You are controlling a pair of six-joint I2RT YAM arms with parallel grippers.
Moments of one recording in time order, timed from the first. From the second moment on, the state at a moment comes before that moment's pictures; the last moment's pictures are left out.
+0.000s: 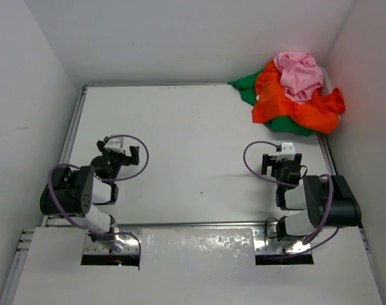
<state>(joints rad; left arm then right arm) 0.06 1.54 0.15 1.28 0.24 0.06 -0.04 1.46 0.05 1.07 0.10 -0.12</state>
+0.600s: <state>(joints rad) 0.13 1.61 1.31 0.03 0.20 0.15 -0.04 1.57 1.50 -0.08 -0.09 -0.05</state>
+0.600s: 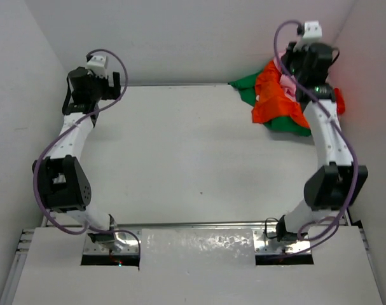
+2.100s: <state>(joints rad) -0.09 1.80 1.54 -0.66 0.11 0.40 -0.23 2.61 2.30 0.17 0.14 0.42</state>
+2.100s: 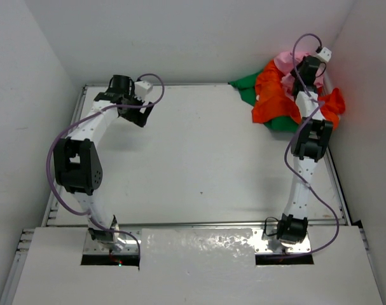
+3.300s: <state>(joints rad) 0.00 1.40 1.52 -0.54 -0.01 0.19 0.22 1.30 1.45 0.59 -0.42 0.46</state>
